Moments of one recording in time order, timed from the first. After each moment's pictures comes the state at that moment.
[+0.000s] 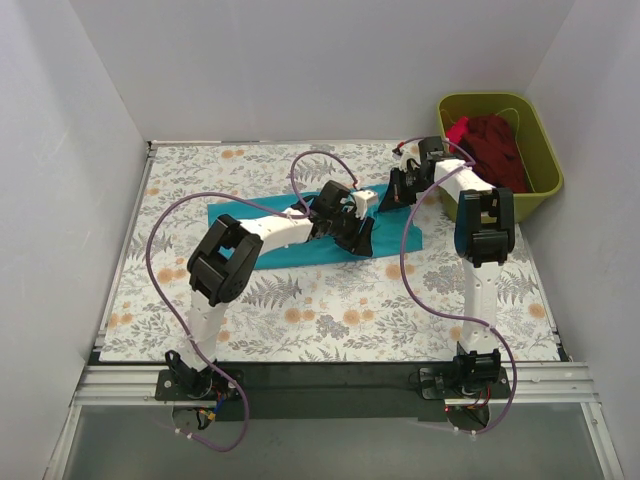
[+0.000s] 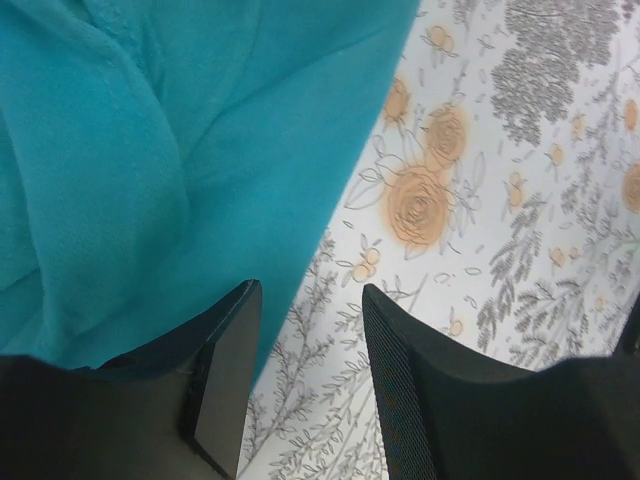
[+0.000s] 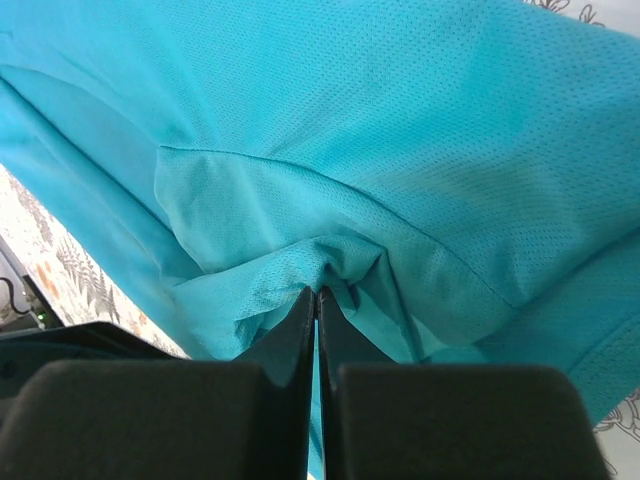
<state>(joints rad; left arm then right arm) -0.71 2.12 1.47 -0.15 0.51 -0.15 0.12 2.32 1.84 -0.69 -0.73 0.06</state>
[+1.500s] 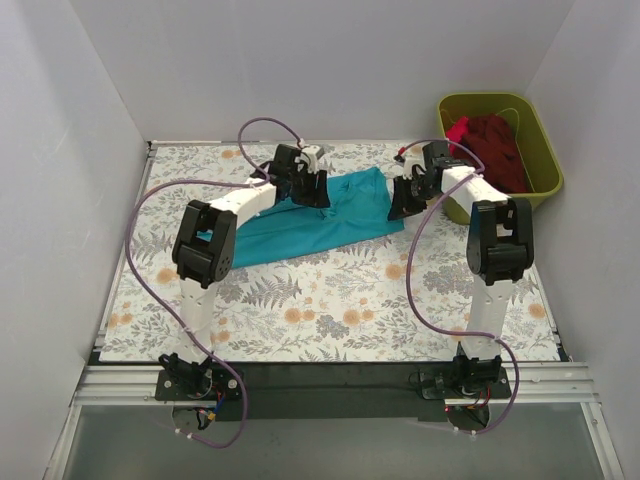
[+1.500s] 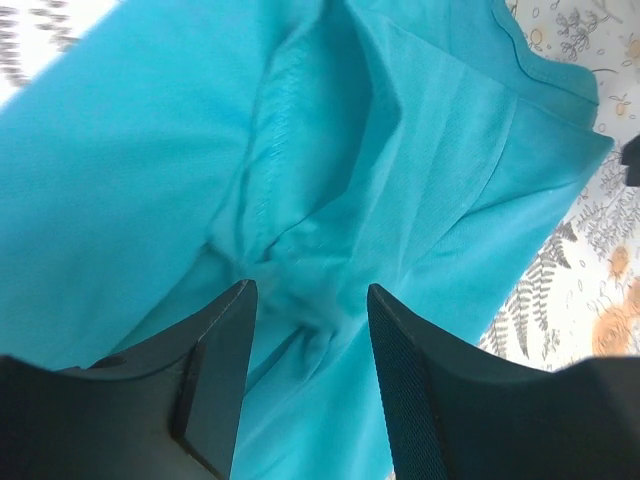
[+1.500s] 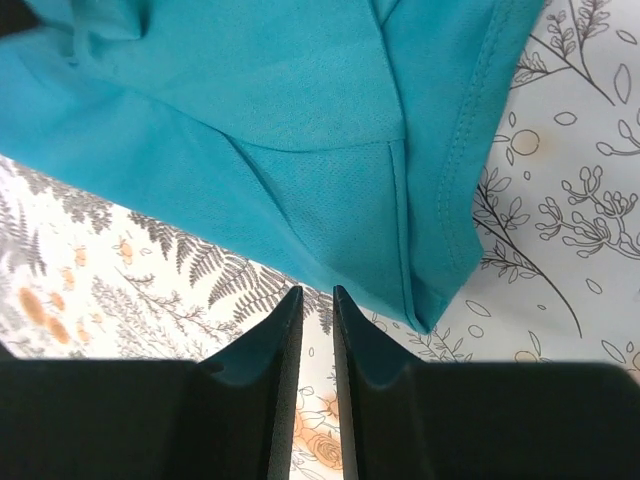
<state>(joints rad) -0.44 2.22 1.67 -0.21 0.36 -0.18 0.13 2.06 1.58 -0.67 -0.60 -0.08</state>
